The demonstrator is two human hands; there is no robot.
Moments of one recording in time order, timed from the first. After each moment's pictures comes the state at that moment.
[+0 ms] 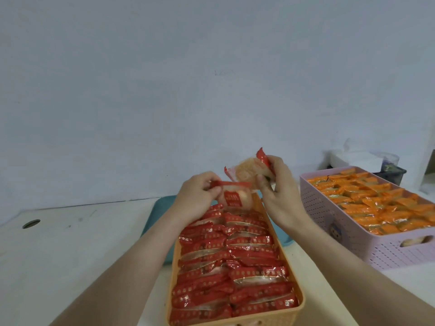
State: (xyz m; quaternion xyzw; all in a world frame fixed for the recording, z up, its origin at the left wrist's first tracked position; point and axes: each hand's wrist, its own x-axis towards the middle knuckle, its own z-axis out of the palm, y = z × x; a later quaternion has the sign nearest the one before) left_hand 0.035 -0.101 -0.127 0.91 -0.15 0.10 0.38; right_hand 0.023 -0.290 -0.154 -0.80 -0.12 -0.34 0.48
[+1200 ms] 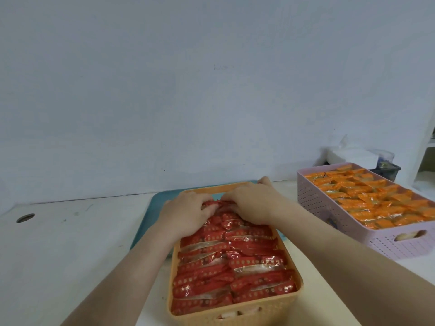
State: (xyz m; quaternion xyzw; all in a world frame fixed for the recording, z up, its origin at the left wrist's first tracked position) left_hand 0.021 -0.084 -0.149 0.98 -0.12 0.07 0.10; right_hand 0.023 -0.260 -0.136 -0.97 -0.22 -0.06 -0.01
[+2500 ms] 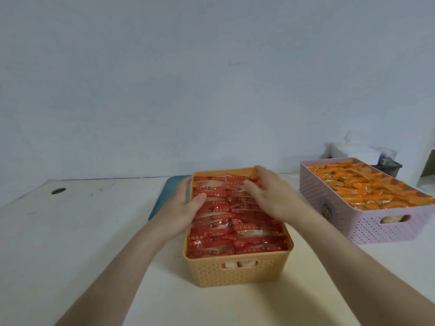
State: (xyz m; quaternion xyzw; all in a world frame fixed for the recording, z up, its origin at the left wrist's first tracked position) left_hand -0.078 -0.068 -0.146 0.84 -0.04 0.02 0.54; right_hand -0.041 -0.277 -0.141 -0.94 -0.09 -0.11 0.30
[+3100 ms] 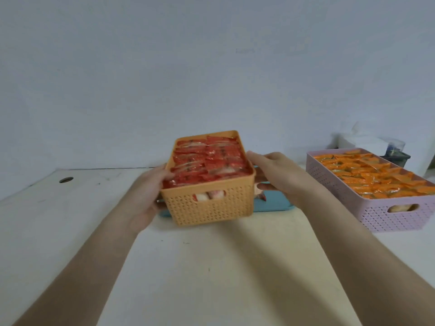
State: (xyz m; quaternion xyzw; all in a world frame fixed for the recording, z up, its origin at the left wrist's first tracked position) left_hand -0.078 -0.021 -0.131 0.71 0.07 0.05 0.70; right_hand -0.051 -0.264 -0.116 -0.80 -0.08 0.03 0.59
